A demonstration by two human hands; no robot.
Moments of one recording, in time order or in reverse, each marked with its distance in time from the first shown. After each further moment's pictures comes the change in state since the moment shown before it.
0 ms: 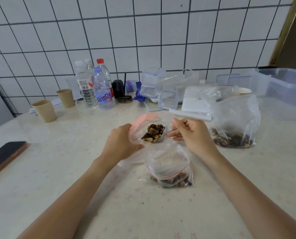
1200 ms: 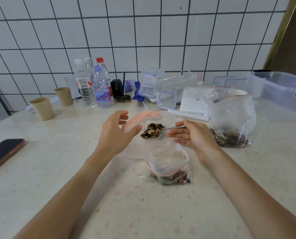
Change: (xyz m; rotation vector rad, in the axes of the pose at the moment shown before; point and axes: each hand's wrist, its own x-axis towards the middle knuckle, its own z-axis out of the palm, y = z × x) left_hand -0.009 0.002 -0.020 -0.359 0.204 0.026; right_hand 0.000 -0.003 -0.006 0.384 0.024 0.364
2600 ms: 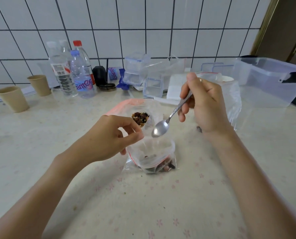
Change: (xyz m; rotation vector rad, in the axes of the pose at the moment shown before) left_hand -0.036 0.044 -0.013 -0.053 -0.523 0.160; right_hand -0.038 -0.057 -0.017 -0.223 -0.004 -0.627
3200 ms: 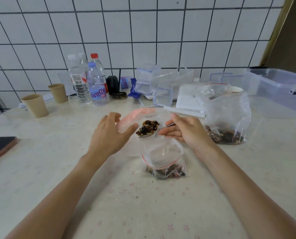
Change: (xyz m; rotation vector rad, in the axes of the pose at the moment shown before) left_hand 0.025 -0.047 -0.003 0.309 0.445 -0.292; right_hand -0.007 0.051 0.032 0.150 -0.170 0.511
